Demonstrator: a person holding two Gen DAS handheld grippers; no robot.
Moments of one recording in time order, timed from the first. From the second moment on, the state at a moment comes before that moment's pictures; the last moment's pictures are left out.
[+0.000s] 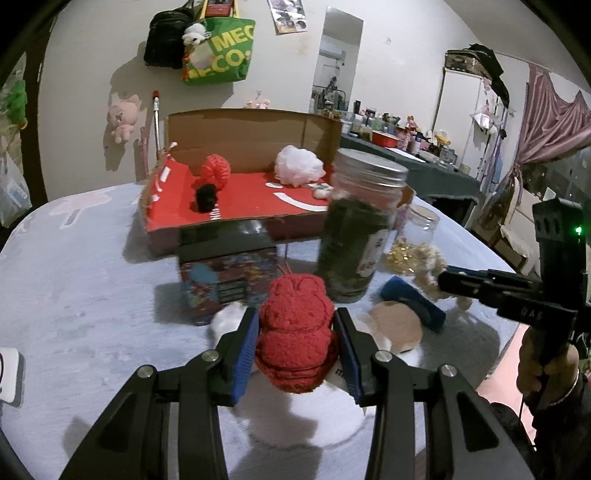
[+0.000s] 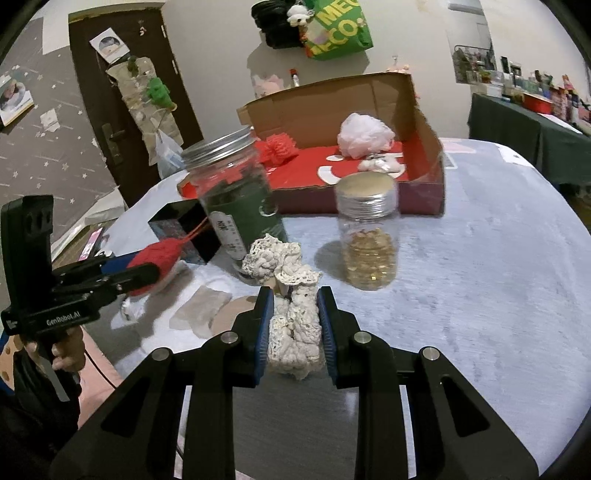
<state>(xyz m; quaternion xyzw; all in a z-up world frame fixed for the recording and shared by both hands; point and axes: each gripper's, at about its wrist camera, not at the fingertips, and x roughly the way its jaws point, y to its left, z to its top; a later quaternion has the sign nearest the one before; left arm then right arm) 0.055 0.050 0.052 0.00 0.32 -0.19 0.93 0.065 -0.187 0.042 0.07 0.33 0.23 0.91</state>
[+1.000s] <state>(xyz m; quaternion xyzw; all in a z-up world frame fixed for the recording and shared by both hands) 0.078 0.136 0.051 0.05 0.33 -0.13 0.93 0.092 -0.250 0.033 0.07 0.36 0.18 0.91</state>
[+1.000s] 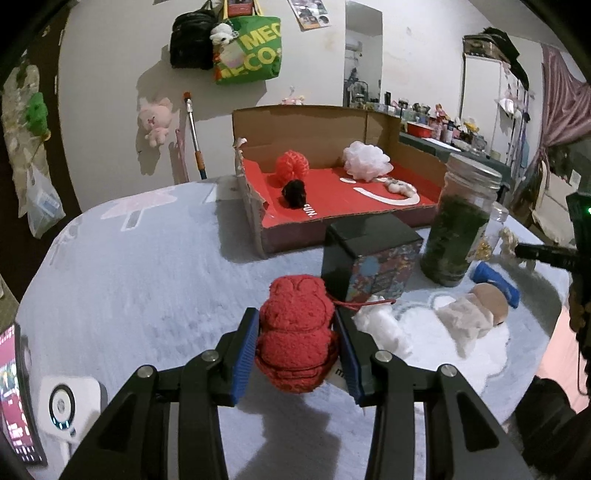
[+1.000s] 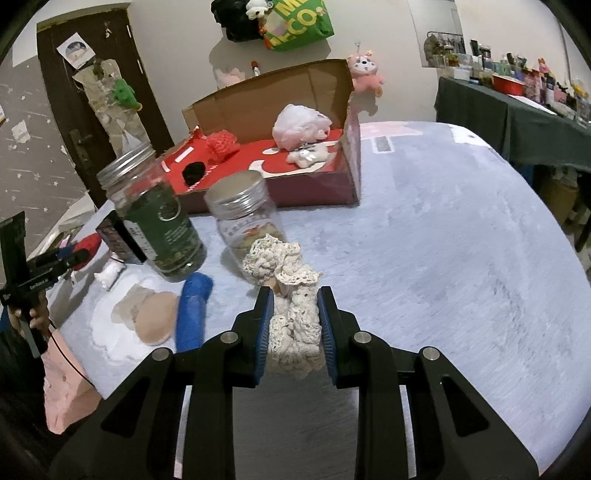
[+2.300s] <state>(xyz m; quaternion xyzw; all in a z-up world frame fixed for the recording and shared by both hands) 0.176 0.077 0.126 0.16 0.29 -0.21 0.92 0.187 -0.215 0.110 -0.06 0.34 0.23 0.91</state>
